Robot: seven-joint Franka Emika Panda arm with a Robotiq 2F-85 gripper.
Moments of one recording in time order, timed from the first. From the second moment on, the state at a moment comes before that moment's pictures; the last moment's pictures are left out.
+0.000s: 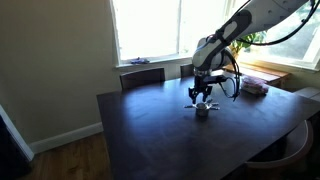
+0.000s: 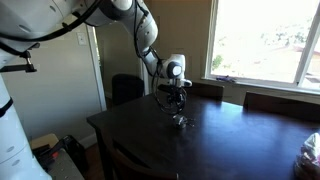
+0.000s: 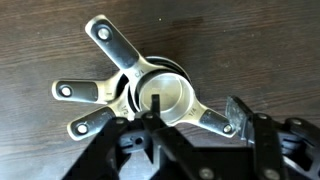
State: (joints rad) arm 0.01 0.86 -0.02 -1.54 0.02 2.38 0.14
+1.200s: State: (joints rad) arm 0.03 0.91 -0.10 -1.47 0.01 2.32 0.25
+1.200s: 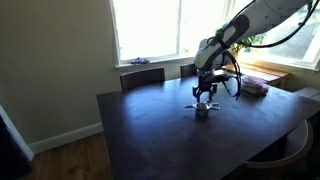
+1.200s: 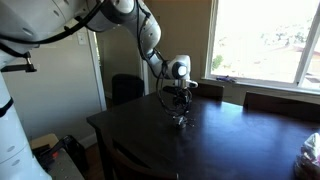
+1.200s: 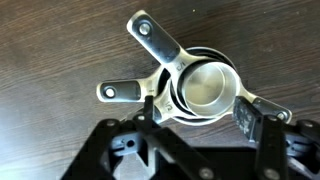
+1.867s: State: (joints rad) arm 0.03 0.99 -0.10 -1.38 0.01 2.29 0.26
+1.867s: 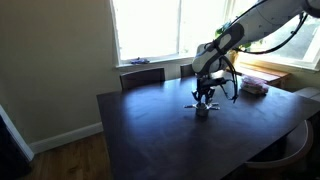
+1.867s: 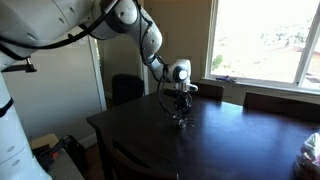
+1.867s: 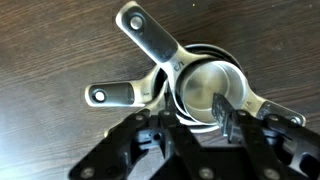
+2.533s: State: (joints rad) arm 0.03 0.99 -0.10 -1.36 0.01 2.27 0.26
